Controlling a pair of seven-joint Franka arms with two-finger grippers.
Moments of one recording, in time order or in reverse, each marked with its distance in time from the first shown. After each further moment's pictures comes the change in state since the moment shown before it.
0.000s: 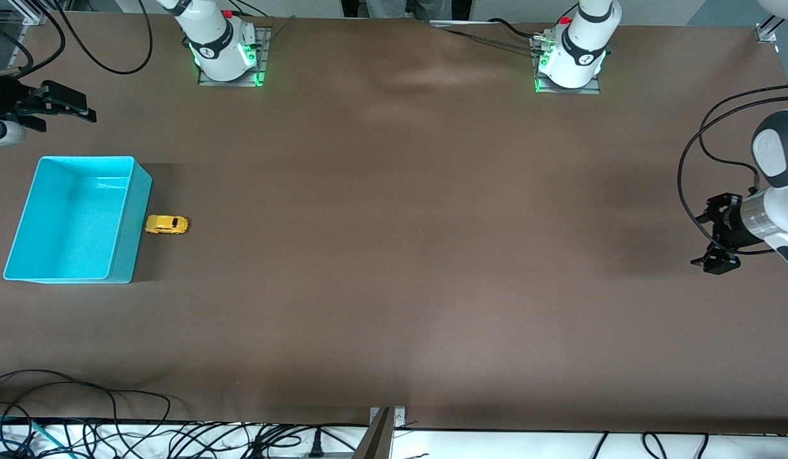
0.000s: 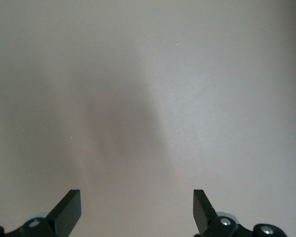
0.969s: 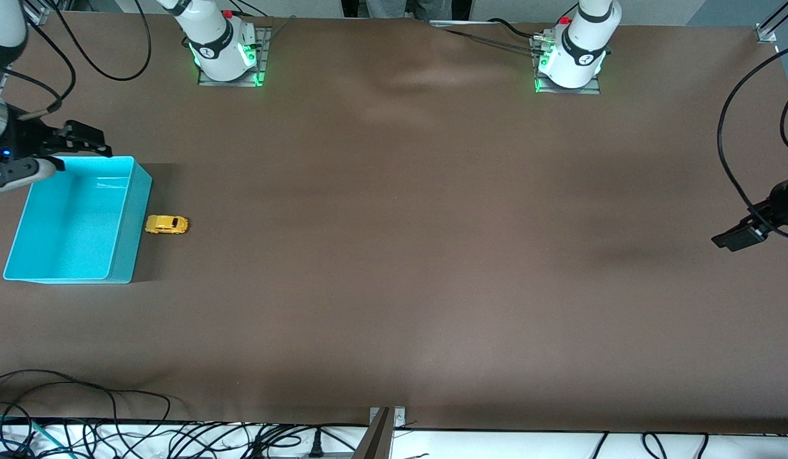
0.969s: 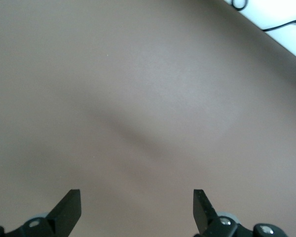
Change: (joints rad) left arm -0.007 -0.030 -0.051 0.334 -0.001 -0.357 0.631; right arm -0.003 0.070 0.024 -0.113 0.000 0.224 -0.119
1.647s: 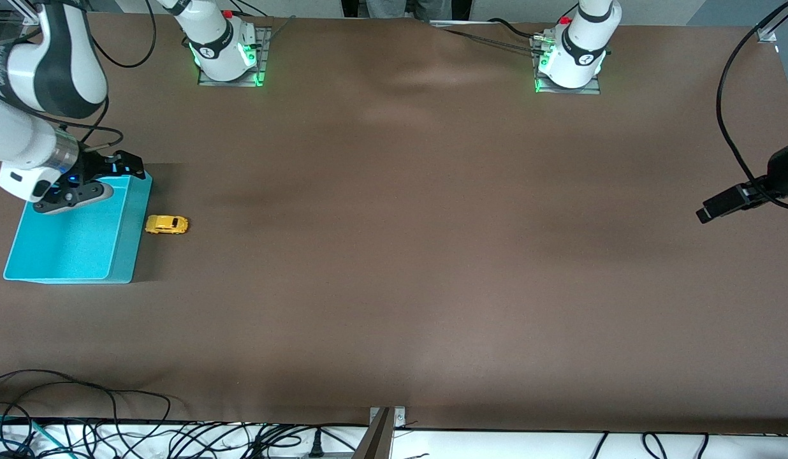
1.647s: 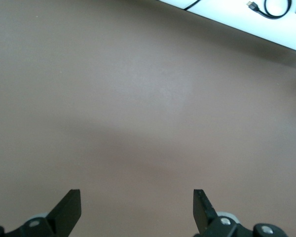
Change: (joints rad) left arm -0.002 -0.036 -0.110 0.071 -0.023 -0.058 0.178; right arm -0.050 -0.003 0.008 -0.367 -0.091 0.401 -0.079
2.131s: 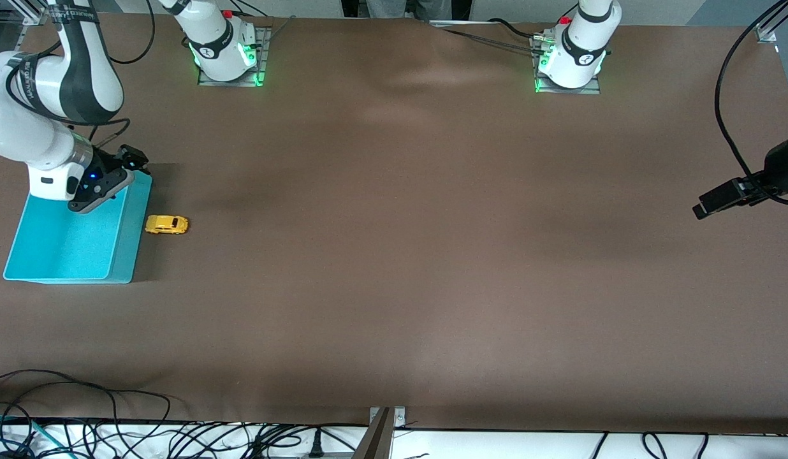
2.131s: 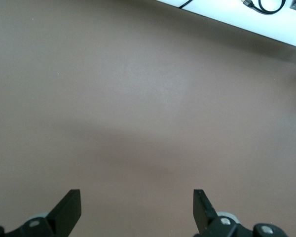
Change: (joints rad) left arm 0.007 -0.002 -0.006 -0.003 0.000 -0.005 0.022; right arm -0.050 0.002 0.004 -0.094 -0.012 0.157 -0.555
